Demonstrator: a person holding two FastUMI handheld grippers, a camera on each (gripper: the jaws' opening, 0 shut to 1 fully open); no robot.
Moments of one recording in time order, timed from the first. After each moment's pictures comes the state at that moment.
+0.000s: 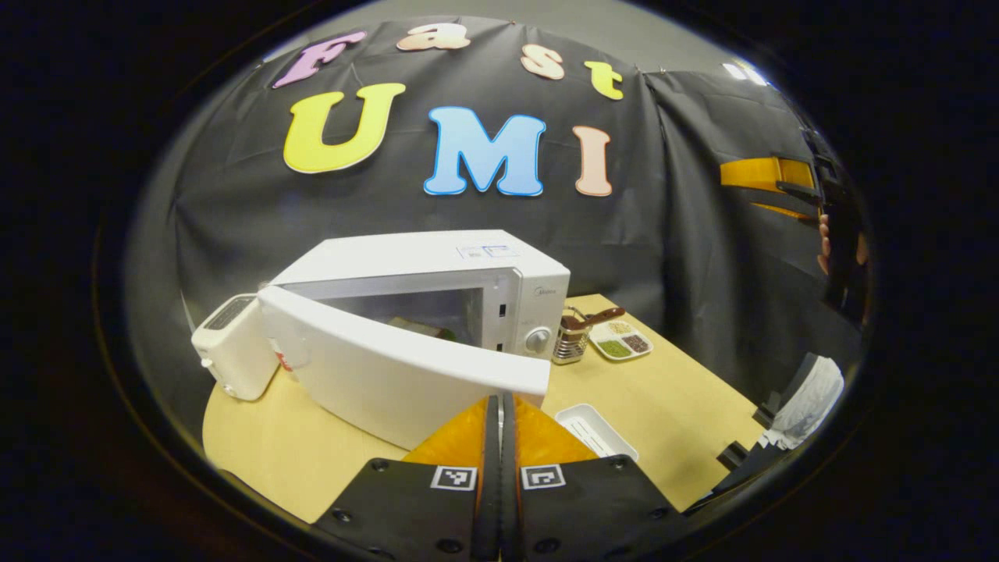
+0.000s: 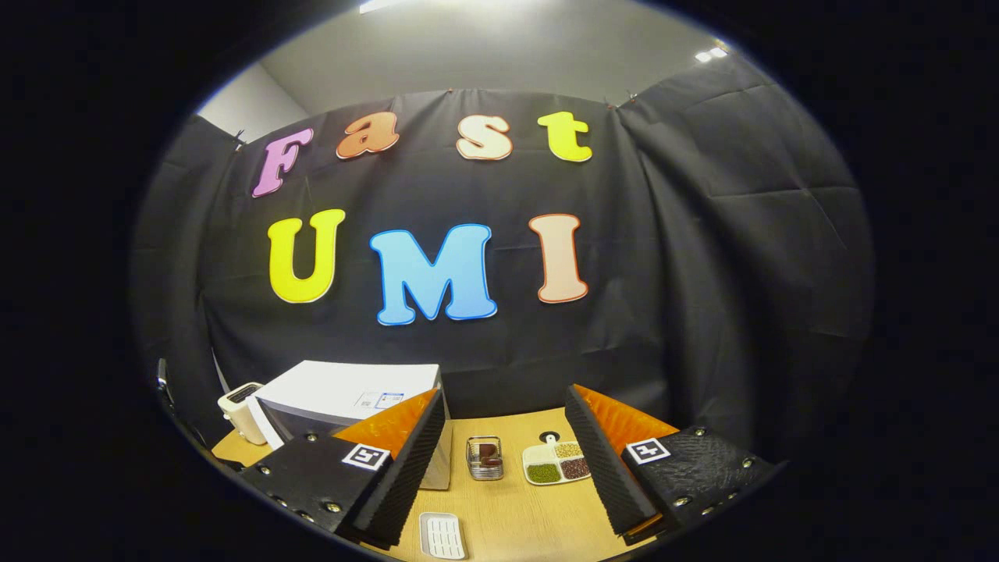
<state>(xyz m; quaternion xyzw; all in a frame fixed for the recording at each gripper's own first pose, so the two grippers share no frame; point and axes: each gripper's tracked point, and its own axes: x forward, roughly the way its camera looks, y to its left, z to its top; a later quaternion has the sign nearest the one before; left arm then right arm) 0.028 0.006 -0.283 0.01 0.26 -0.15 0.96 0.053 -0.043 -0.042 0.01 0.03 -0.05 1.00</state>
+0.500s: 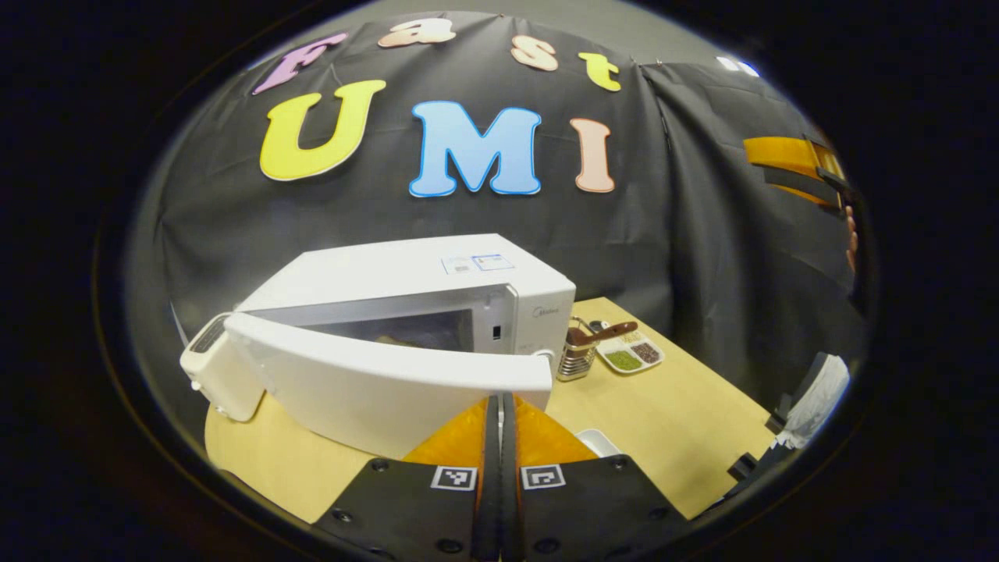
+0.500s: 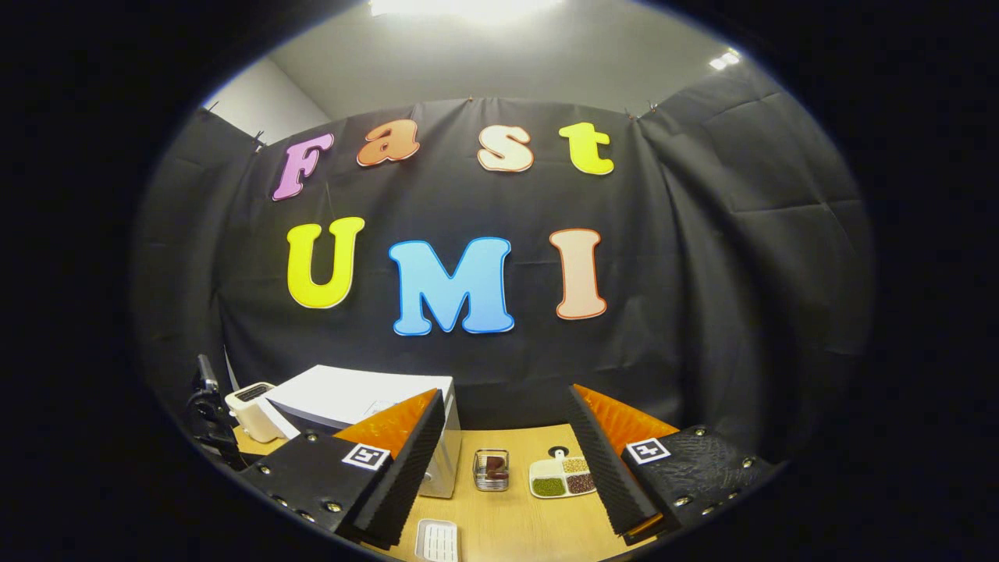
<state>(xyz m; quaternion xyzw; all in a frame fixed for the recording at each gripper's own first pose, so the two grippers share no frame) 0.091 -0.019 -0.289 0.02 0.26 -0.15 0.95 0.060 -0.045 -0.022 -0.01 0.01 -0.03 1.00</state>
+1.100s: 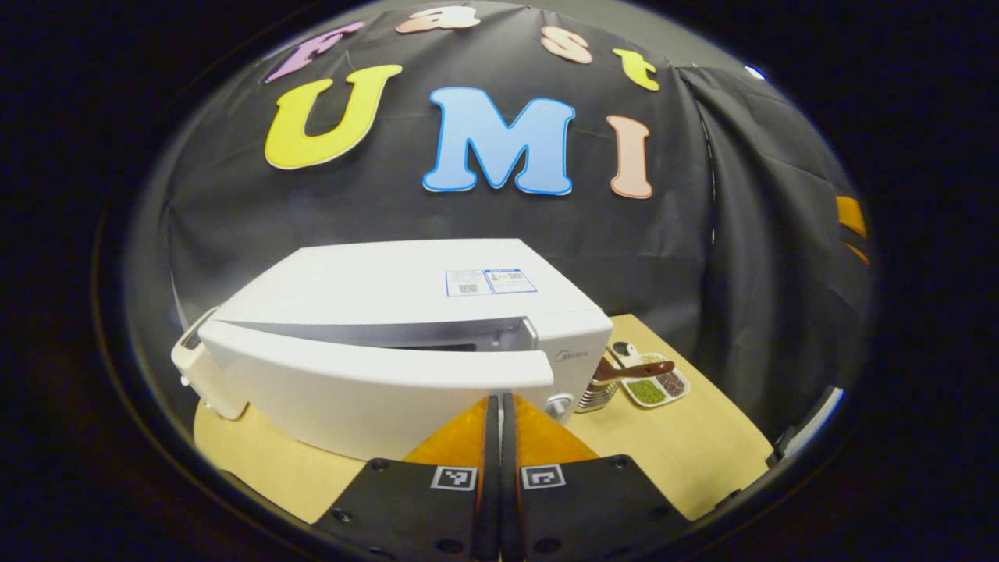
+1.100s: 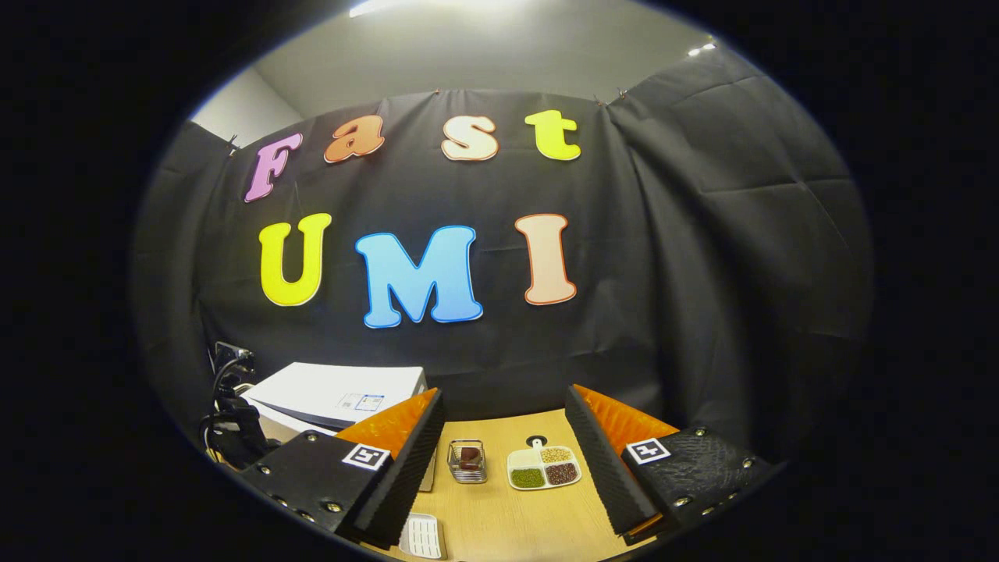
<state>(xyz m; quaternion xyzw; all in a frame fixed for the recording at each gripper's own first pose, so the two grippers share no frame) 0.166 -0.036 -0.299 -0.01 0.27 -0.09 0.96 0.059 -0.092 -0.041 0.02 0.03 -0.06 1.00</state>
